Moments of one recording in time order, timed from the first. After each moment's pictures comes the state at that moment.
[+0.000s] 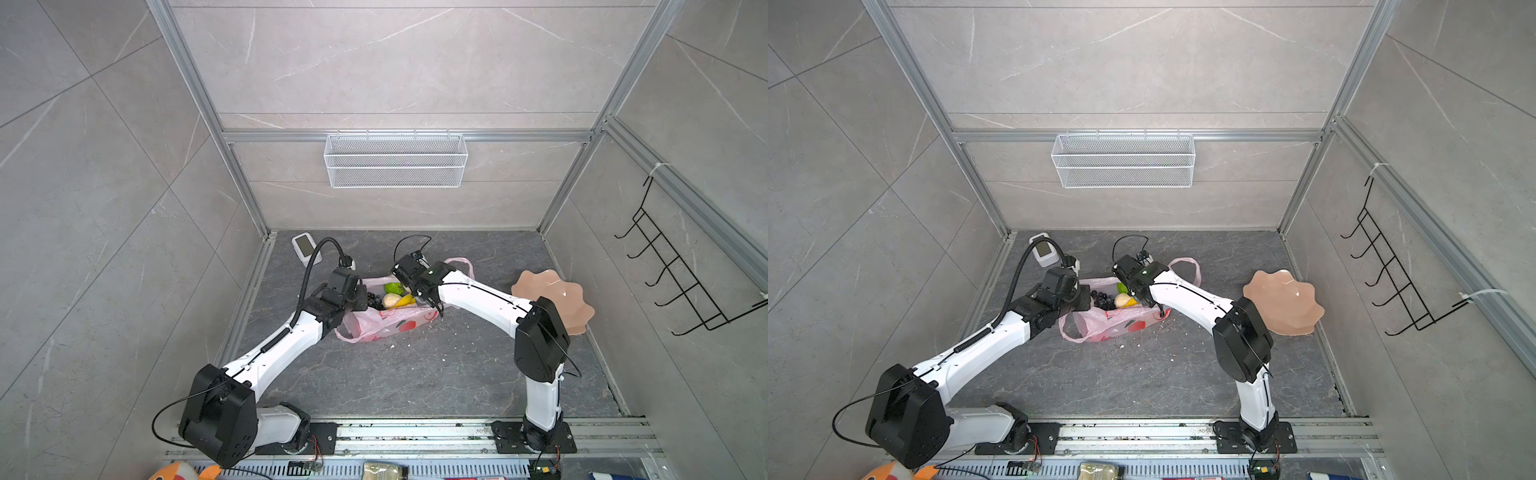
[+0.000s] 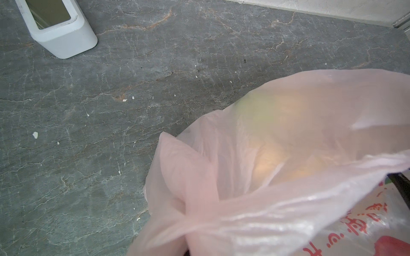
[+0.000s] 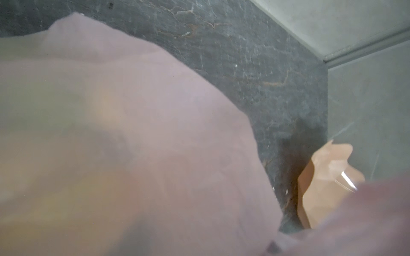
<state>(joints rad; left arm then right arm) -0.51 1.31 0.92 -0.37 -0.17 -0.39 0.77 1.98 1.68 -0.97 0.65 0.36</state>
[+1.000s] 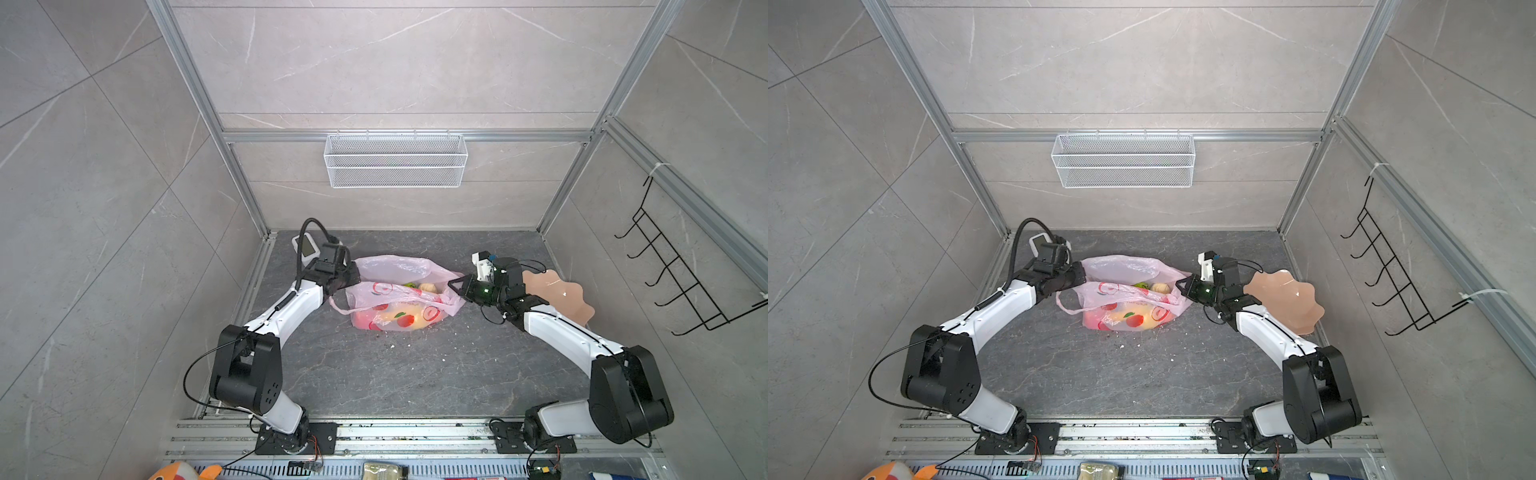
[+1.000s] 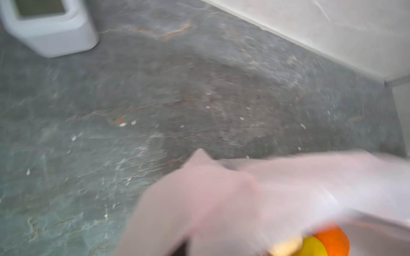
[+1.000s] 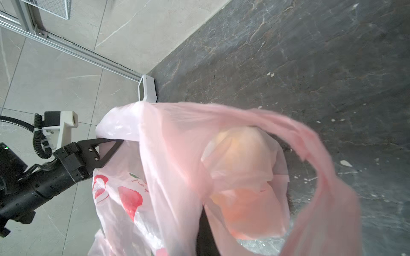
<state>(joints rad) -0.37 1.57 1.19 -0.40 -0.01 -0.49 0.28 1.39 0.84 0.01 -0.48 0.70</state>
